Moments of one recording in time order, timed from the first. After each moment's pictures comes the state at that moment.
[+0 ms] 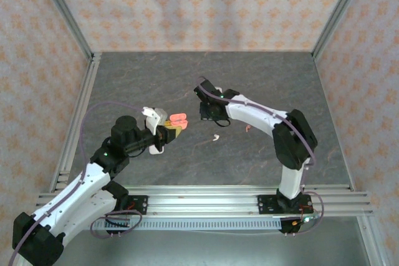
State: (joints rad) left arm -0.46 0.75 0.50 -0.05 0.44 -0.15; right arm 0.74 1.81 1.40 -0.70 0.18 0.71
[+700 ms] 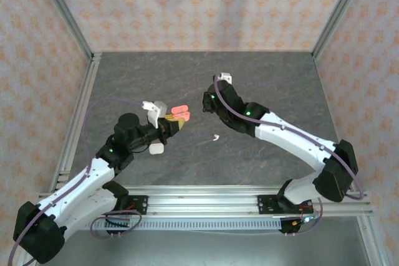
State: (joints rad) left arm -0.48 0.84 0.50 0.12 0.39 -0.29; right arm 0.85 1.40 1.21 -0.39 0.34 0.63
